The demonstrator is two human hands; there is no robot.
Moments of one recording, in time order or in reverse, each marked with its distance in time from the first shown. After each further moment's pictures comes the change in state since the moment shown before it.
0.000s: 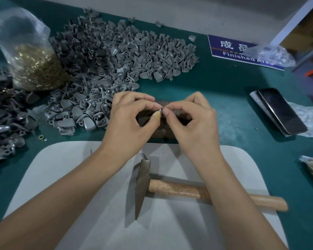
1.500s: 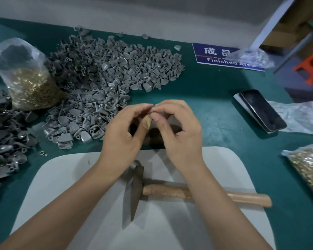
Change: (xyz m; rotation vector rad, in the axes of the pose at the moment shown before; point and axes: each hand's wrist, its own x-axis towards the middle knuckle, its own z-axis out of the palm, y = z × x) left_hand -0.003 0.005 0.002 -0.325 -0.021 0.110; right_hand -0.007 -0.009 0.005 0.280 0.150 -0.170
